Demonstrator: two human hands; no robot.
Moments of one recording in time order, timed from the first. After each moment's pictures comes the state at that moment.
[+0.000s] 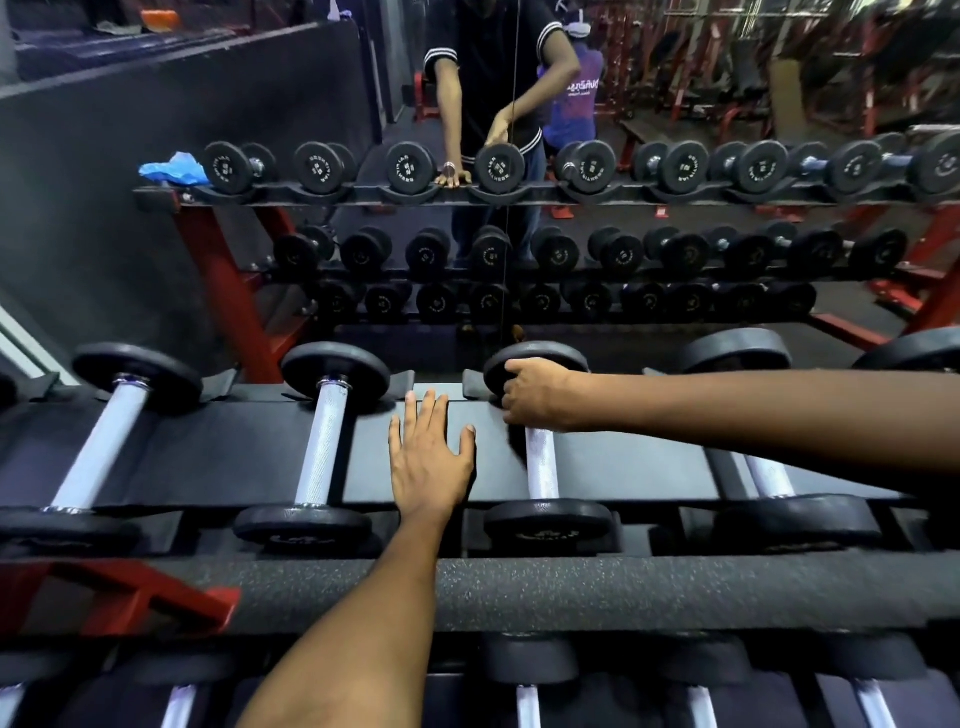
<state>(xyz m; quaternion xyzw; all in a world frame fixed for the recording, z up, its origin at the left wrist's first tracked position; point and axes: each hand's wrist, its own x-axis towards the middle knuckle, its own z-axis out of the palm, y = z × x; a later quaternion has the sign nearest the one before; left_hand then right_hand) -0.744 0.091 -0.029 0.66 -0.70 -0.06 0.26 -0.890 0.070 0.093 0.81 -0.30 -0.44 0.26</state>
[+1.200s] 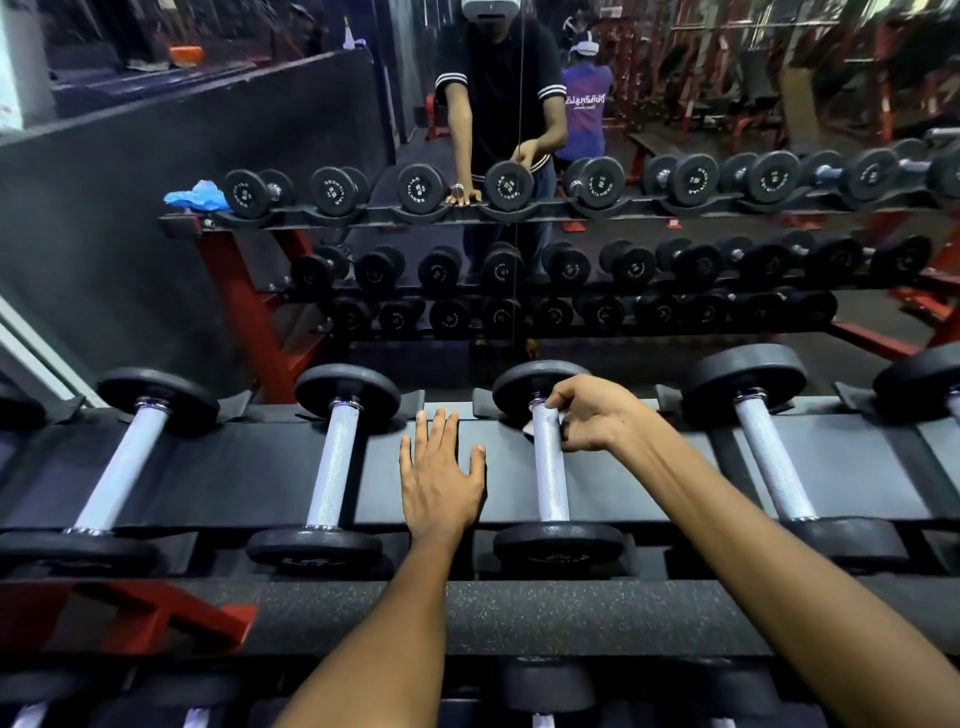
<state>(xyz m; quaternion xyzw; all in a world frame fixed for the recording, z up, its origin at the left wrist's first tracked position) -0.746 0.097 -0.023 0.66 -0.70 -0.06 0.25 -0.923 0.086 0.090 -0.16 0.56 -0.41 0.70</state>
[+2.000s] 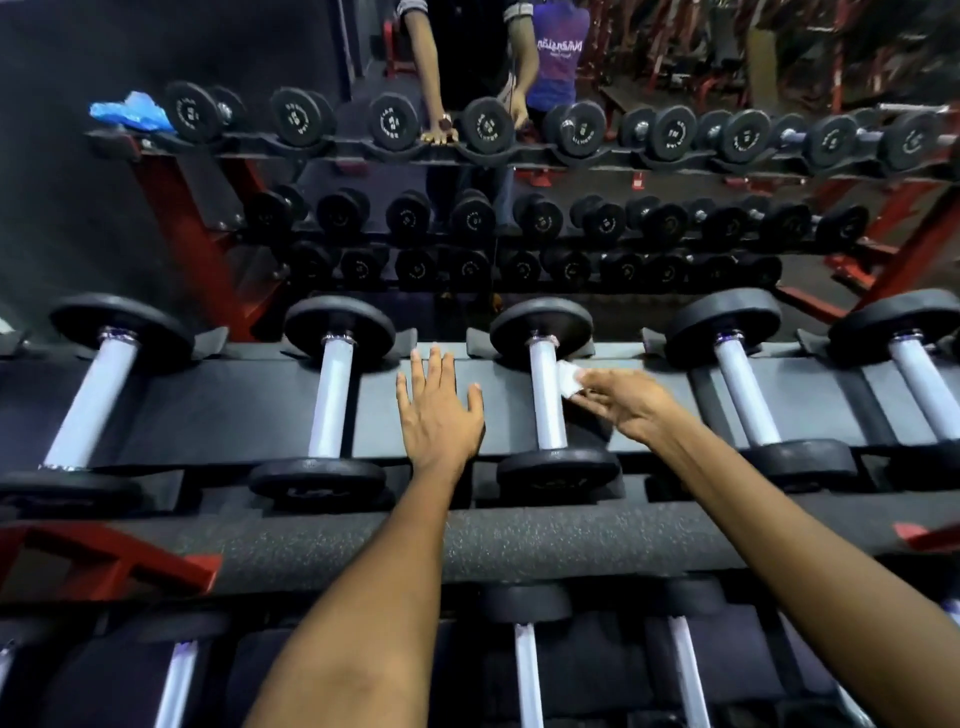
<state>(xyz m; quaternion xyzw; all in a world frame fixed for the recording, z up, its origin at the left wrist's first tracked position) -0.745 0.093 -0.027 0.66 -0.73 -0.06 0.20 -0.940 0.131 0.040 -0.18 0.62 -0.53 0.54</state>
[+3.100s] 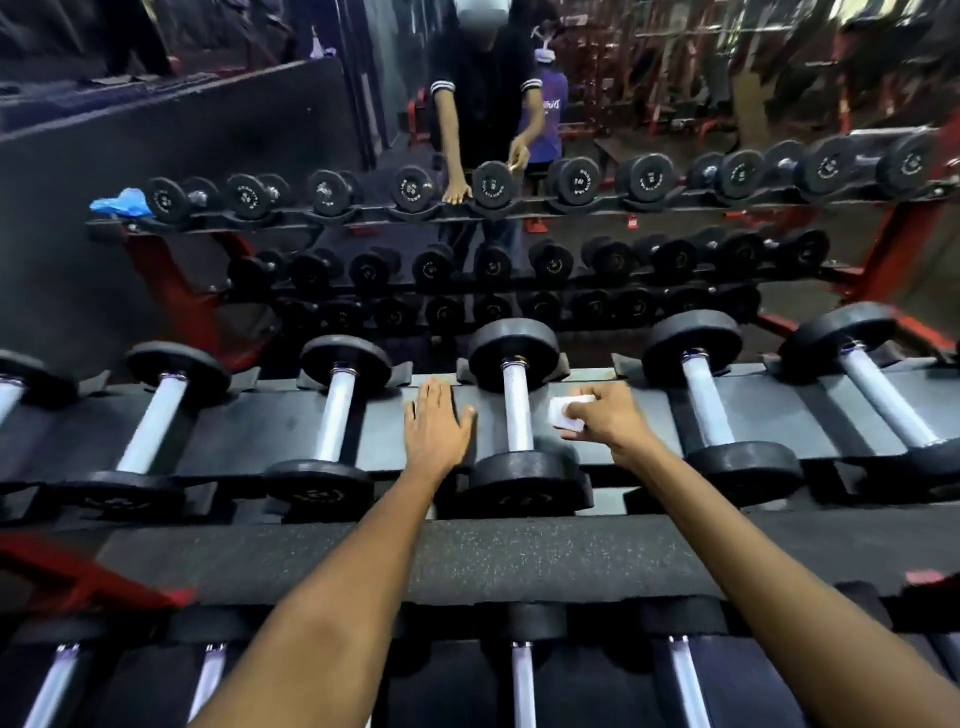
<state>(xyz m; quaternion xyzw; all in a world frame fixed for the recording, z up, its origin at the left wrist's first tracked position) -0.984 0.152 -0.002 0.63 -0.75 -0.11 0.15 -1.183 0.224 0.062 -0.36 0.68 -0.47 0.42</state>
